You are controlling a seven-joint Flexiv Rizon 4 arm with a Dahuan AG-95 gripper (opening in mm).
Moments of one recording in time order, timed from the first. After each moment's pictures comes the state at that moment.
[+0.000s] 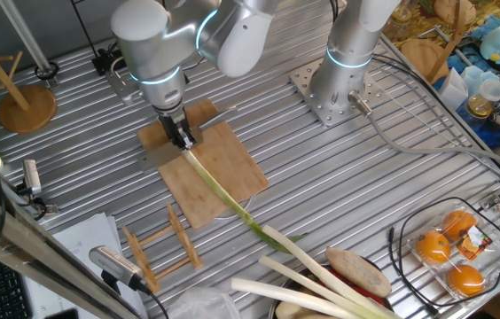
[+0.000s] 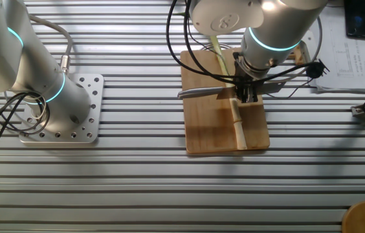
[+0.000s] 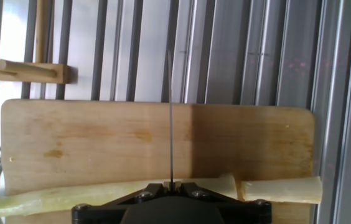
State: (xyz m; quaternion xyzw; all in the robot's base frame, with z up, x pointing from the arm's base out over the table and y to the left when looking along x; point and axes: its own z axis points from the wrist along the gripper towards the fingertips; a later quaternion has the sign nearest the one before) arm 0.516 0.015 0.063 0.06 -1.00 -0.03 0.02
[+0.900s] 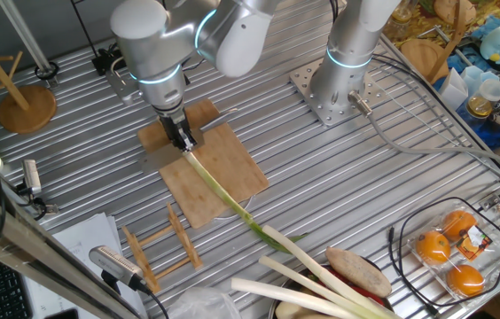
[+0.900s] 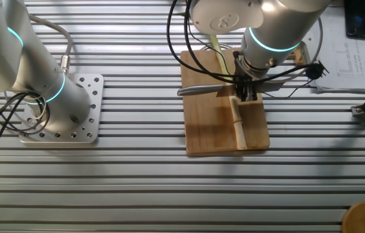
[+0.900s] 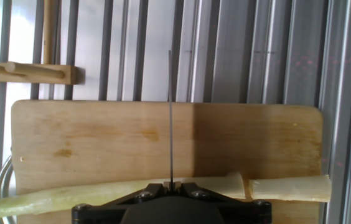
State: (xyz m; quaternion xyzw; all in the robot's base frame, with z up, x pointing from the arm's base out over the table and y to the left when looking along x) arm 0.516 0.021 0.062 0.05 -1.00 -0.04 0.02
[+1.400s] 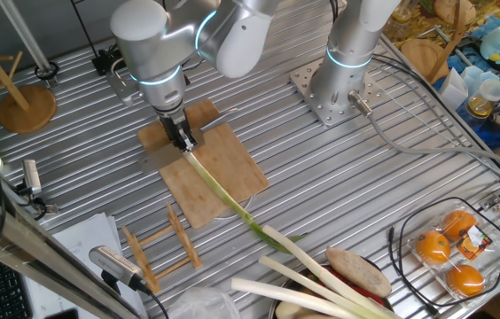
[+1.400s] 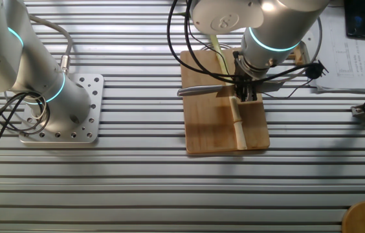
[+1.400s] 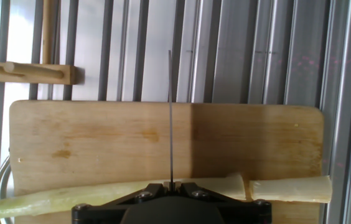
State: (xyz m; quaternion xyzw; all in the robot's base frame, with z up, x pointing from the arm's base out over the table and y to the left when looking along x) arm 0.515 0.021 0.060 0.05 -1.00 -0.04 0.02
